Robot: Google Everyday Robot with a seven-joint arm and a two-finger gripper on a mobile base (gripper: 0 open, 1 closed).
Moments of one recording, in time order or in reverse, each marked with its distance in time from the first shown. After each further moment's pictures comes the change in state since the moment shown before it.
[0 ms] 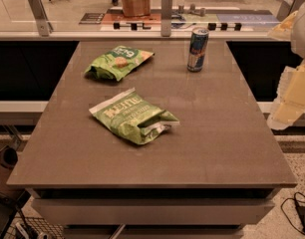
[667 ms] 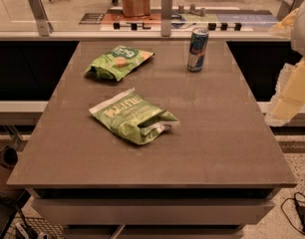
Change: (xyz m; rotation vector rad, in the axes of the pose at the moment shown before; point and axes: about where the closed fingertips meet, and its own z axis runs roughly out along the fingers) arm 0.000 -0.005 0.000 0.012 -0.013 0.025
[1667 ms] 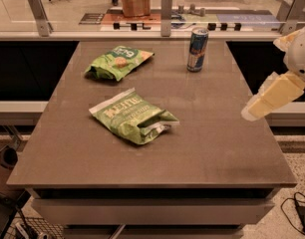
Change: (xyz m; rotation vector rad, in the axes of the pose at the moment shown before) arm 0.009 -0.028 0.050 0.111 -0.200 0.236
